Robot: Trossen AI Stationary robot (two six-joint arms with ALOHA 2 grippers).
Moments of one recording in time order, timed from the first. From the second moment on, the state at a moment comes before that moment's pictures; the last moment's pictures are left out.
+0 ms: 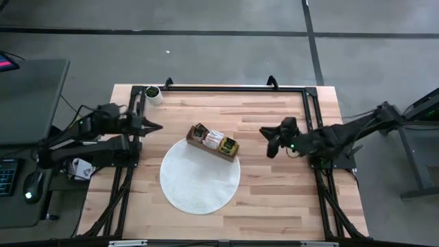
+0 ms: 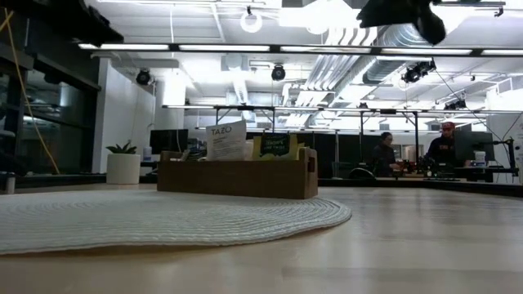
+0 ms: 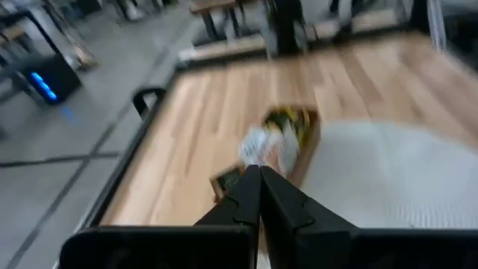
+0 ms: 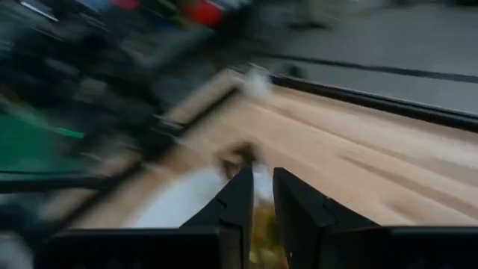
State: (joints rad) left arm 0.31 0.30 0.61 -0.64 0.15 0.31; right arm 0.36 0.99 0.83 -0.33 0.82 0.82
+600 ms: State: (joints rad) left arm 0.31 0.15 0.23 -0.07 0.14 0.06; right arm -0.12 0.79 0.22 0.73 0.20 0.57
